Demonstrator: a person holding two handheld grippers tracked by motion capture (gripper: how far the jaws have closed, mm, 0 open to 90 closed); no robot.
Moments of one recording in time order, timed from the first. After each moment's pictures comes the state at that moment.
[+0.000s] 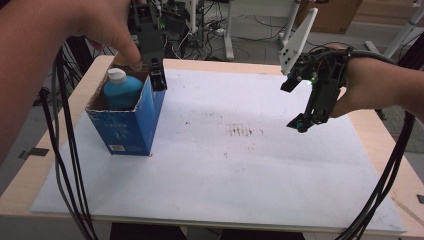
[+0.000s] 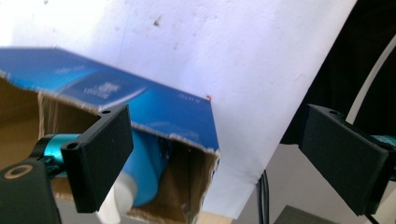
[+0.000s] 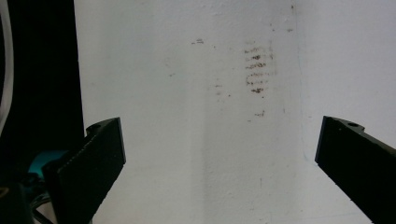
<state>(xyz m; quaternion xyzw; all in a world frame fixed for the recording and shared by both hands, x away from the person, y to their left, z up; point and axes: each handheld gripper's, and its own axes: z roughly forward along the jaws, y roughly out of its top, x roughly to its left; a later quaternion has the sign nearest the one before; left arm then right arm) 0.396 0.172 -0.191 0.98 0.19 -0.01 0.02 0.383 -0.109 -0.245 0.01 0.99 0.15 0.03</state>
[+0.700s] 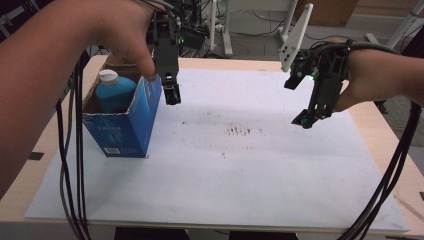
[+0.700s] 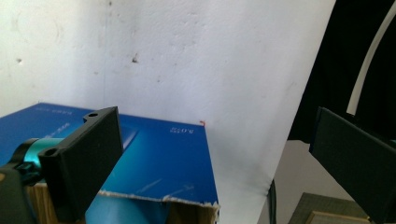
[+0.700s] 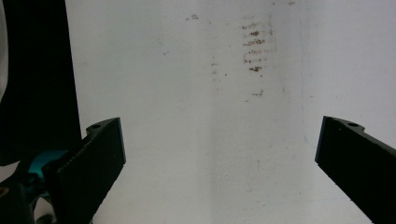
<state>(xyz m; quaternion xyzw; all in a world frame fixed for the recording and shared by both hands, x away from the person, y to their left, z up) 0.403 0.133 -0.213 0.99 0.10 -0.03 0.01 0.400 -0.120 -0.249 0.01 0.99 0.12 0.01</state>
